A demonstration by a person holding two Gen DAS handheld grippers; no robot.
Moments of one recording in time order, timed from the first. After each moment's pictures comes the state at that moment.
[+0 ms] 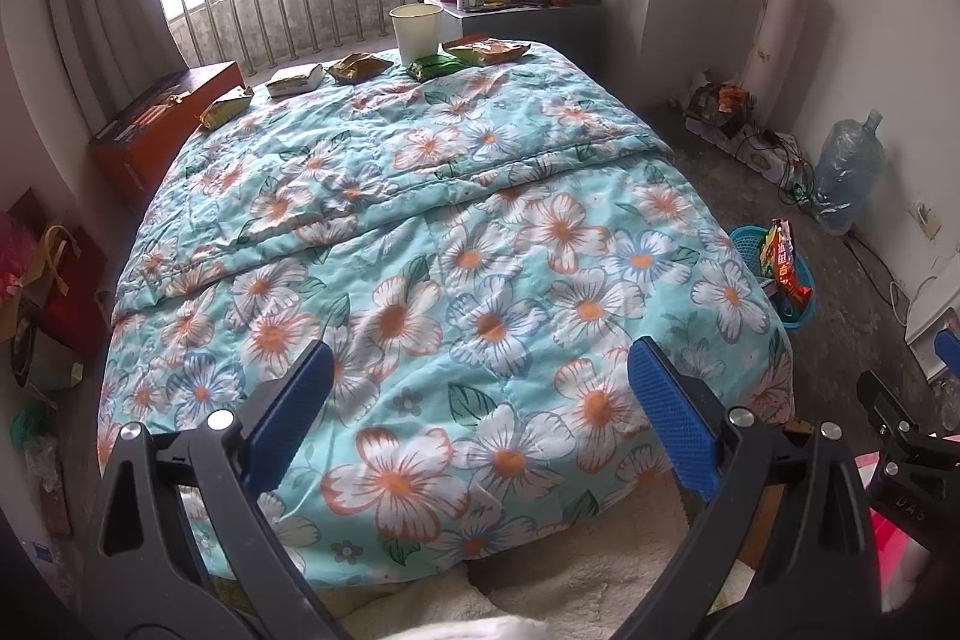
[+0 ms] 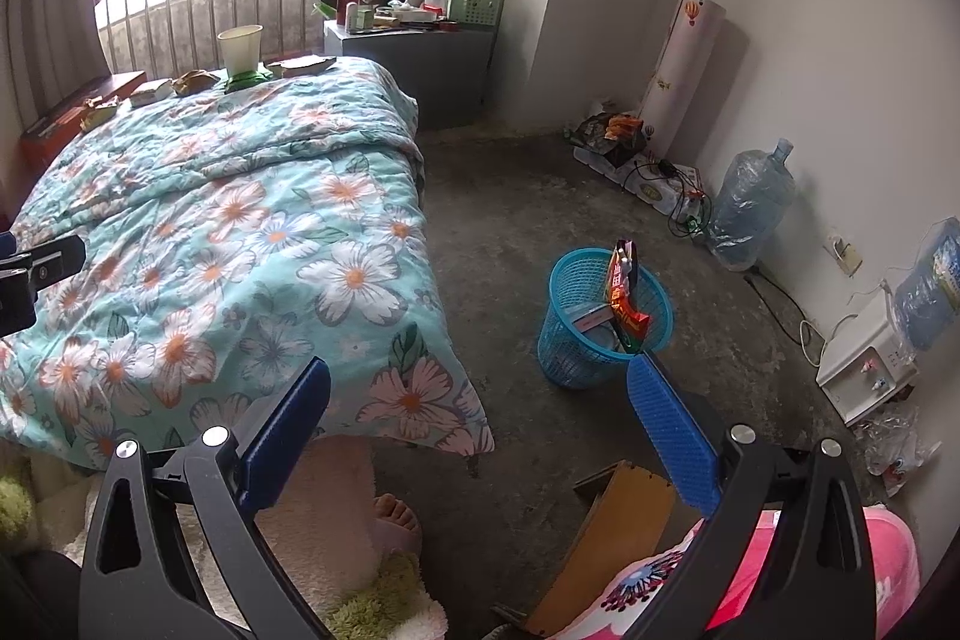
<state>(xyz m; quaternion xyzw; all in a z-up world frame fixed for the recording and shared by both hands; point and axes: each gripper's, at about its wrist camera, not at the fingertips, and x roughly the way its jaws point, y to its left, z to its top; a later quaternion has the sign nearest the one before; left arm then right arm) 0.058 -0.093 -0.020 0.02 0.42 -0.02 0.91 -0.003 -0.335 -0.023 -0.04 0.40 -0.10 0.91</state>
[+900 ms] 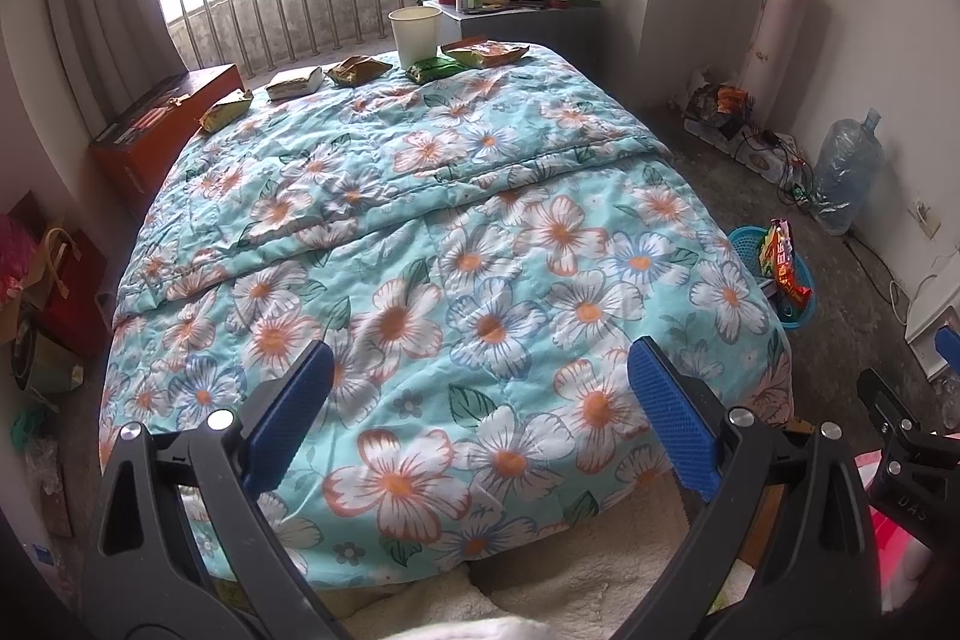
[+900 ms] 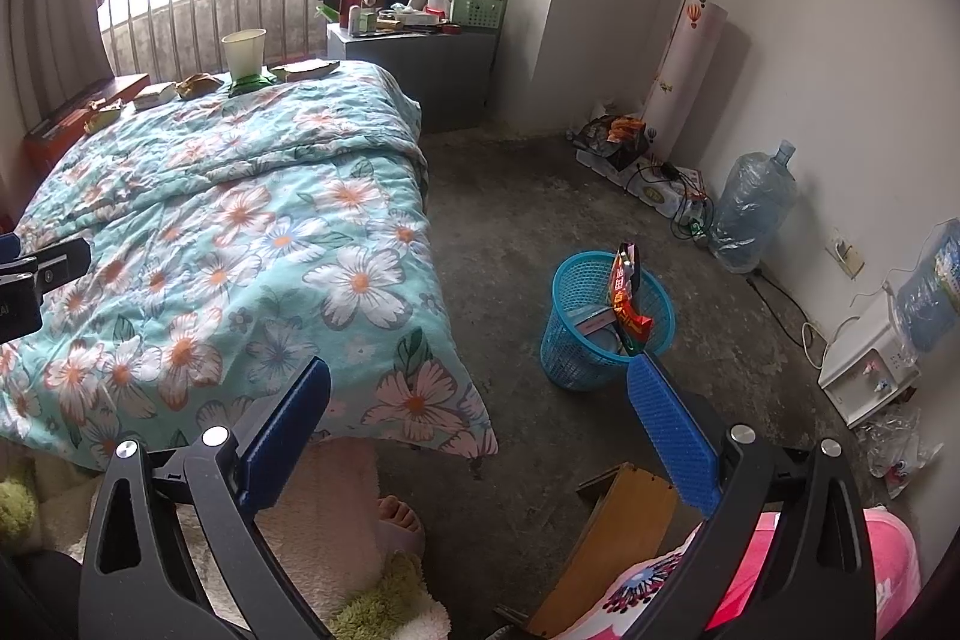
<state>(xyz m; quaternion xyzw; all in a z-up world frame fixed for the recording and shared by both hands) 0.057 -0.093 -0.019 0.02 0.42 -0.02 0.91 -0.003 -0.334 -0.020 -0.04 0.40 -0.09 0.91</state>
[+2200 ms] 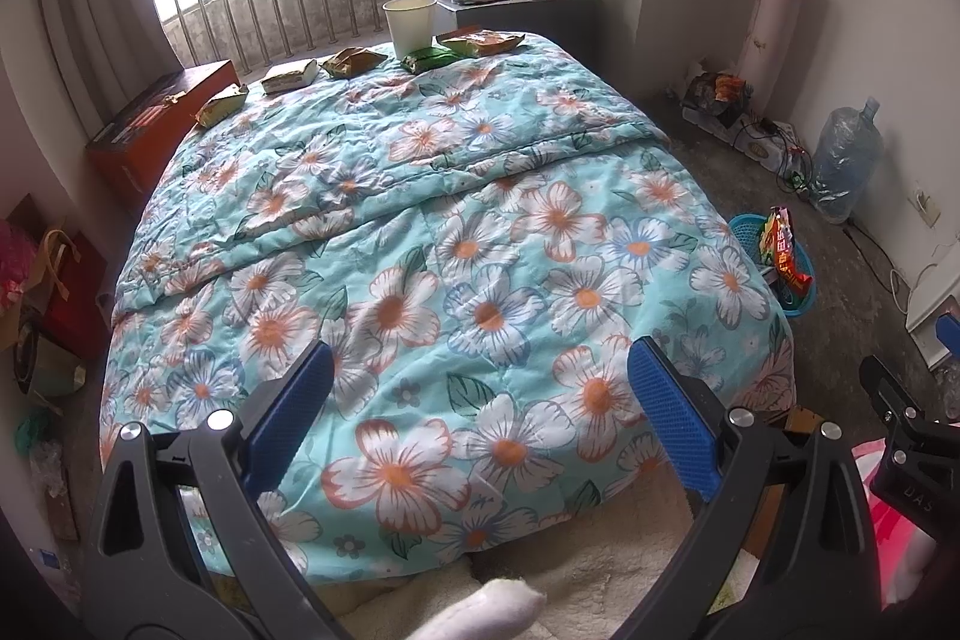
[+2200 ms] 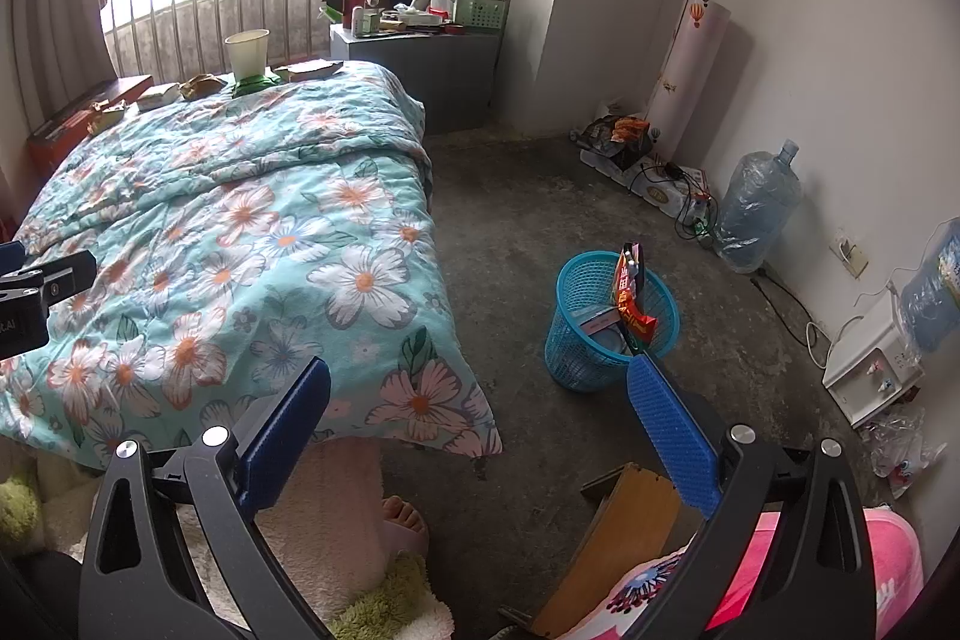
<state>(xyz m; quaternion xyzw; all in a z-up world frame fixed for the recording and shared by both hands) 0.054 -0.093 -0.025 0.03 0.43 -0.02 0.90 -0.003 -0.333 -0.020 -0.04 0.40 -0.09 0.91</state>
